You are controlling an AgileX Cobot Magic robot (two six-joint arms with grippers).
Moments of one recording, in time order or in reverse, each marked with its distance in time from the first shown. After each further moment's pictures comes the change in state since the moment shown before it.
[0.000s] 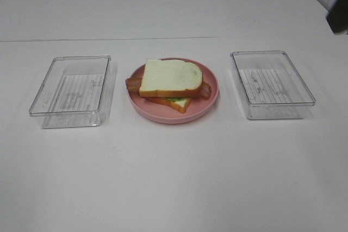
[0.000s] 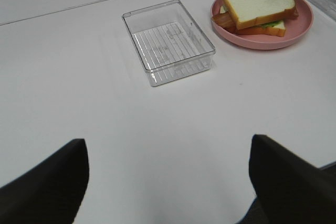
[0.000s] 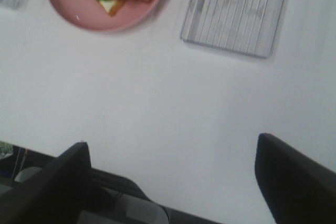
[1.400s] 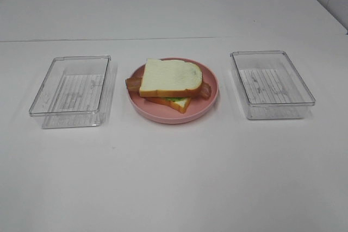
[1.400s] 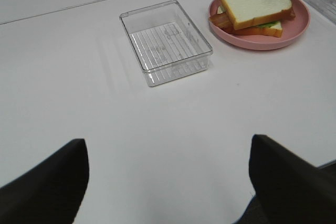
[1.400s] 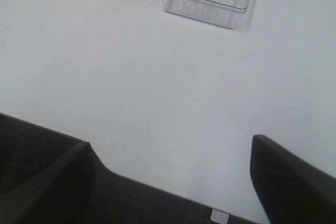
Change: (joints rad) left arm 0.000 0.000 0.000 -0.010 0.000 0.000; right arm 0.000 -0.880 0.710 -0.079 -0.139 -0.082
